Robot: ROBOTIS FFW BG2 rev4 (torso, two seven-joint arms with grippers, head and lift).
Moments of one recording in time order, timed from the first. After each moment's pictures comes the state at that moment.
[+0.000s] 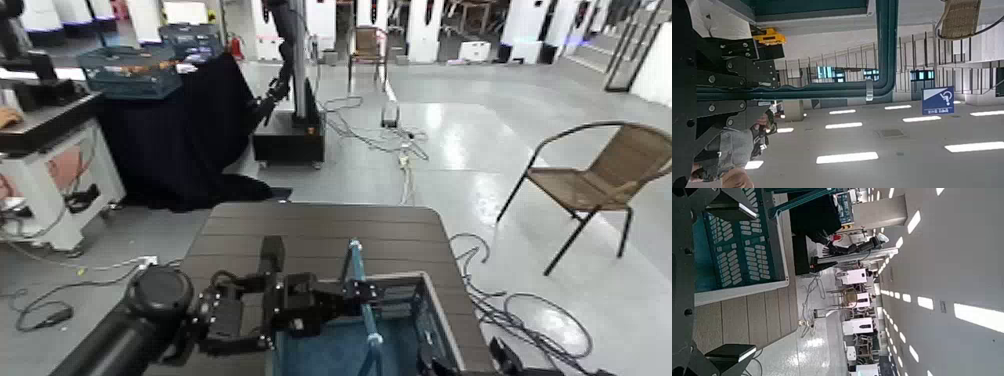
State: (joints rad) left arm -0.56 0.27 -0.40 -1.07 1.51 1.24 -0.60; right arm 0.45 -0.09 0.19 -1.92 -0.12 -0.07 -0.19
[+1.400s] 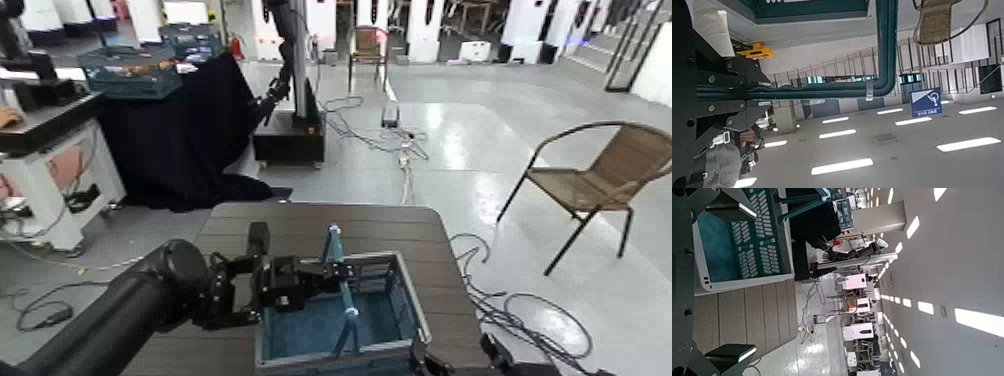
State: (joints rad) left arm -0.78 0.21 -0.48 -0.71 1.15 1.13 -0.99; right arm 0.43 -0.10 0.21 -1.92 -0.13 -0.06 -0.18
